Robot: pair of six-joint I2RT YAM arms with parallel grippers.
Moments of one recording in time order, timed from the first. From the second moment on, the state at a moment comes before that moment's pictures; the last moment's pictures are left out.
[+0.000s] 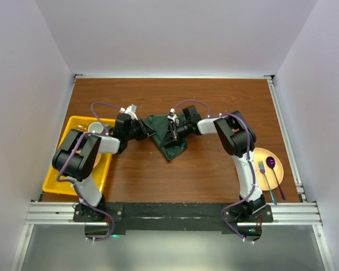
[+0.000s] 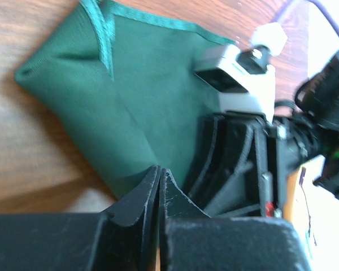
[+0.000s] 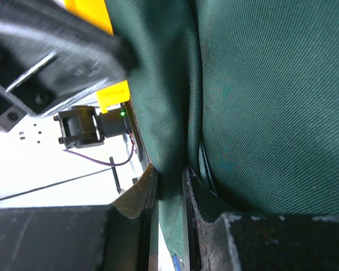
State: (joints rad) left arm -0.32 1.73 0.67 0.54 0.33 -0.80; right arm 0.49 2.29 1.34 0.05 -1.09 0.69
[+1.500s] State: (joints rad) left arm -0.35 1.93 0.88 0.43 0.19 -0.84; right arm 0.62 2.07 1.66 -0.67 -0.29 0.06
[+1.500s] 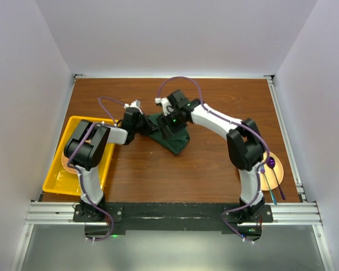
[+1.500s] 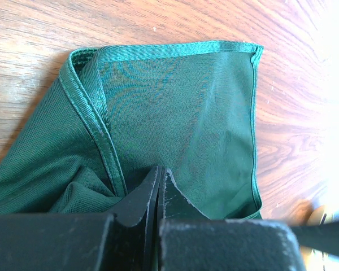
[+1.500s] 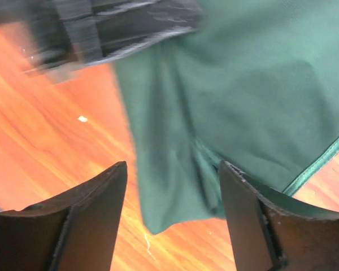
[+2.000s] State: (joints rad) left arm -0.35 1.94 0.89 0.43 0.19 -0.84; right arm 0.86 2.03 1.45 -0.45 0.14 -0.12
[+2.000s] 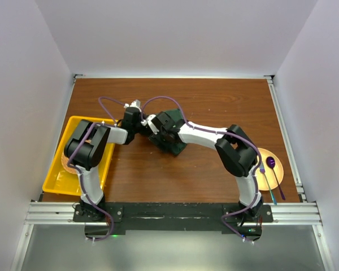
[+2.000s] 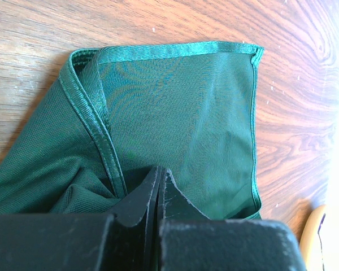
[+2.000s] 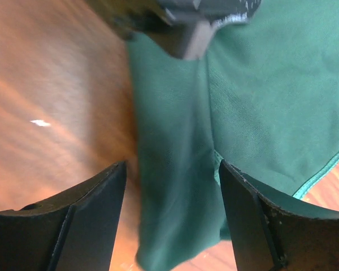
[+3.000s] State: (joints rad) left arm -0.35 1.41 0.78 0.19 0.18 -0.67; right arm 0.51 2.25 1.41 -0.19 -0.97 0.40
